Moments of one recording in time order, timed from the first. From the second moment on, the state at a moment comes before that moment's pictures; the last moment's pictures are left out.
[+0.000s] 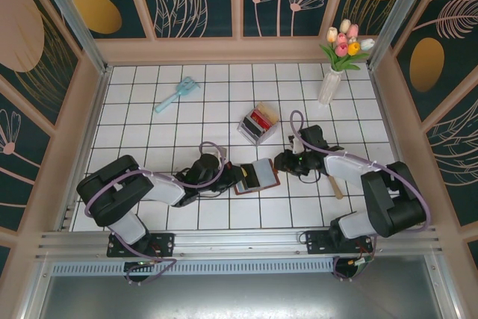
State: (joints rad) left arm -0.89 1.64 0.42 0.70 0.21 -1.31; right arm 0.37 1.42 0.57 -0.21 -0.49 0.54
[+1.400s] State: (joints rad) left arm -0.90 1.66 0.44 0.68 0.18 -1.48; right arm 0.44 1.48 0.59 -0.18 -0.45 0.54
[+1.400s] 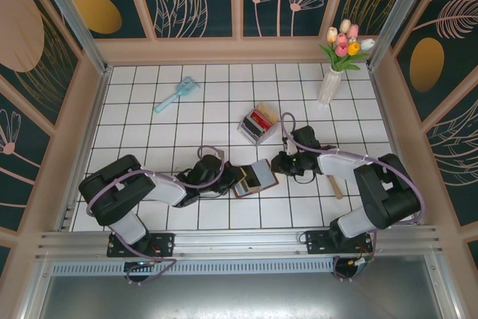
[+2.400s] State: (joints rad) left arm -0.90 1.69 0.50 0.58 0.26 -1.37; right arm 0.44 1.50 0.61 -0.19 -0.44 0.54
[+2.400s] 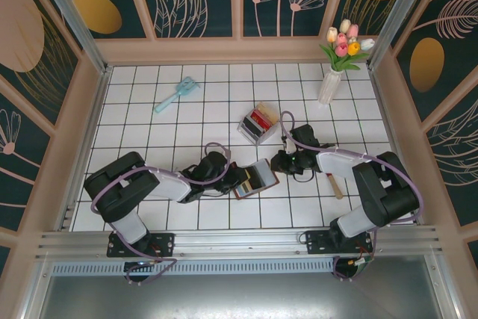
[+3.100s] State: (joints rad) left arm -0.90 1.70 0.55 0.55 0.25 -1.34; right arm 0.44 1.51 0.62 -0.19 -0.47 0.54
